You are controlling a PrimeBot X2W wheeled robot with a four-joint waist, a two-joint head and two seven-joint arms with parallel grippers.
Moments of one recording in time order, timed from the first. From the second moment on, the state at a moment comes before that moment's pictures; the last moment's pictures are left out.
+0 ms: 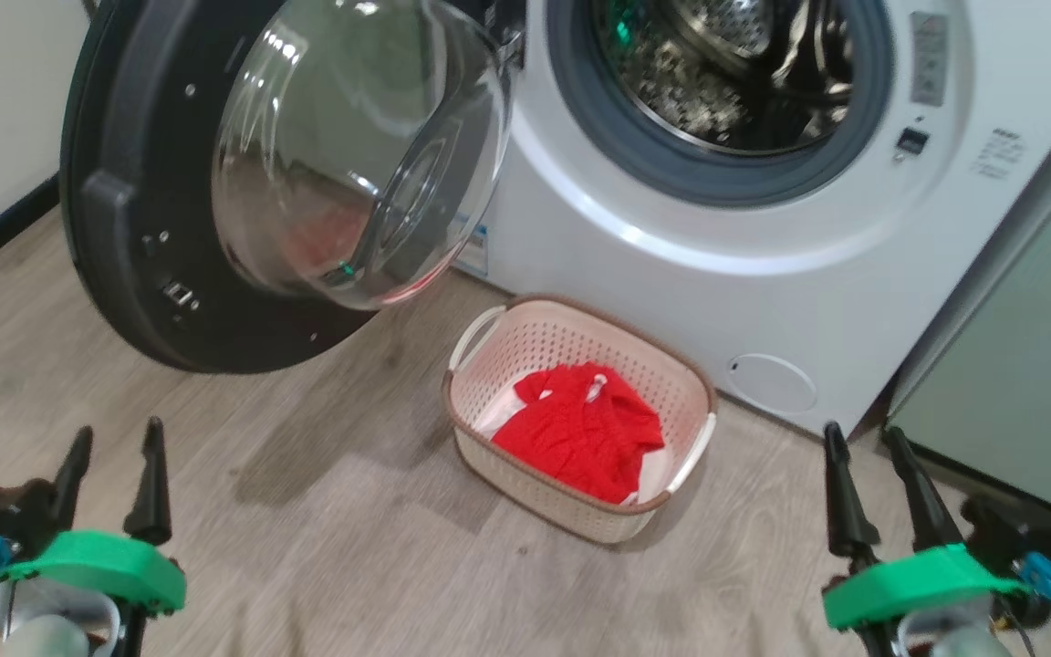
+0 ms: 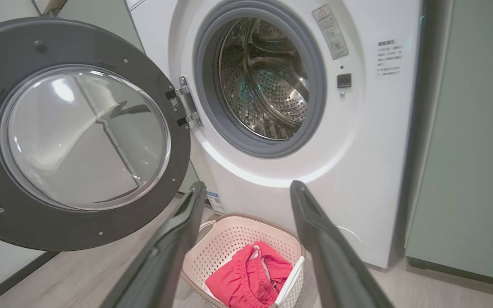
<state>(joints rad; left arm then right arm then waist) -0.11 0.26 0.08 0.46 -0.36 -0.12 -0.25 -0.04 -0.04 0.09 0.30 0.37 0.12 -0.26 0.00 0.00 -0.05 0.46</state>
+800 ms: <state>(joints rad) -0.34 0.26 0.56 0.63 -0.85 -0.12 -0.11 -0.13 -0.04 0.17 0.34 0.36 0.12 -0.26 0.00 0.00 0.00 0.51</state>
